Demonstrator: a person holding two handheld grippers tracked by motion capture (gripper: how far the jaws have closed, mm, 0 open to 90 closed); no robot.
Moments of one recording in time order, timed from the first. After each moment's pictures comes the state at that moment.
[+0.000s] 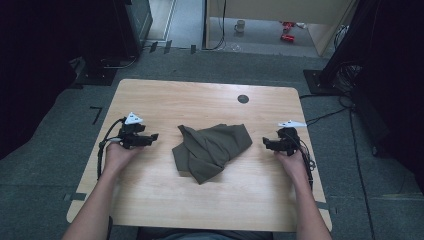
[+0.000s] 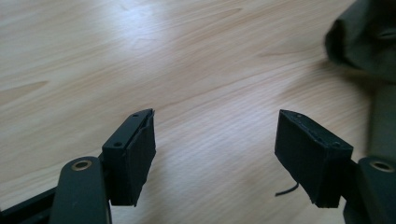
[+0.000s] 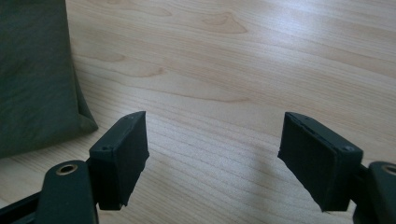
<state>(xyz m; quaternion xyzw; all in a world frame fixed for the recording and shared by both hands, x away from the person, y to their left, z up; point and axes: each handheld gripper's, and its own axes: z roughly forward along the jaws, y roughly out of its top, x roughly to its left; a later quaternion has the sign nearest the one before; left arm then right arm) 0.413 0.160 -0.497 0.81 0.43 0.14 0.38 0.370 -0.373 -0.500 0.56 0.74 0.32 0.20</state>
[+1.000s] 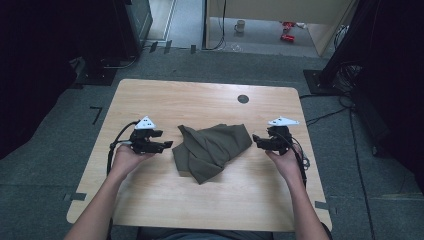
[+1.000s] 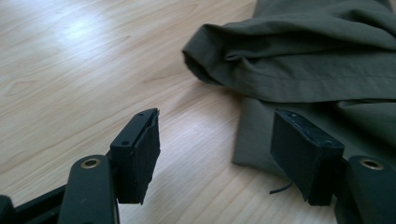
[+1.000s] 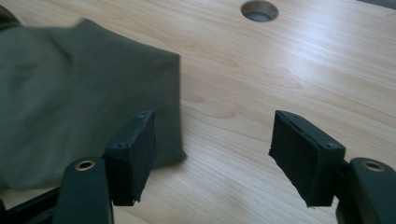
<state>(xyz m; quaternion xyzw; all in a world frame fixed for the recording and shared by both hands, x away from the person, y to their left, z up) 0.385 0.117 -0.477 0.84 0.33 0.09 0.41 0.354 -0.331 -0.461 0.51 0.75 0.36 0.21</state>
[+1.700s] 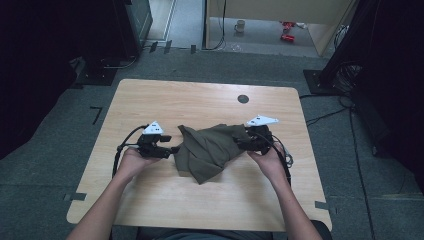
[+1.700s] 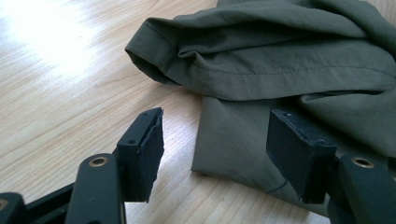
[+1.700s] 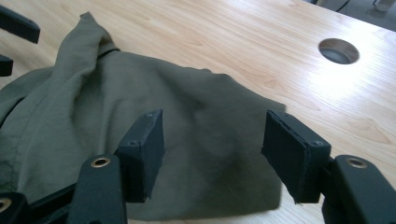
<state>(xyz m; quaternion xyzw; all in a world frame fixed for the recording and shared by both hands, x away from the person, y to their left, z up) 0.376 0.099 -0.486 0.85 0.31 0.07 0.42 0.349 -0.268 -0.442 0.45 0.79 0.38 0.19</state>
